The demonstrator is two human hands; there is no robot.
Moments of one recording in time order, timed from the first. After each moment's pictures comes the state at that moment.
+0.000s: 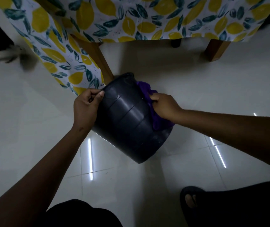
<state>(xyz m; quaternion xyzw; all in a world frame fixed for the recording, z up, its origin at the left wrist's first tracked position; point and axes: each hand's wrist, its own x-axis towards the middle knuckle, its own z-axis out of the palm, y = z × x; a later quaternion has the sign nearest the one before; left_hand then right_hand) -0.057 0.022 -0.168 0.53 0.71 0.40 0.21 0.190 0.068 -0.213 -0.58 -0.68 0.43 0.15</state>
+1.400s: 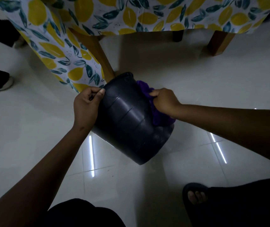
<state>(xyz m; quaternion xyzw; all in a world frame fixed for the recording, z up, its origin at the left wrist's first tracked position) -0.060 0.019 -0.172 0.53 0.72 0.39 0.22 0.180 0.071 -0.211 -0.61 -0.63 0.44 0.17</state>
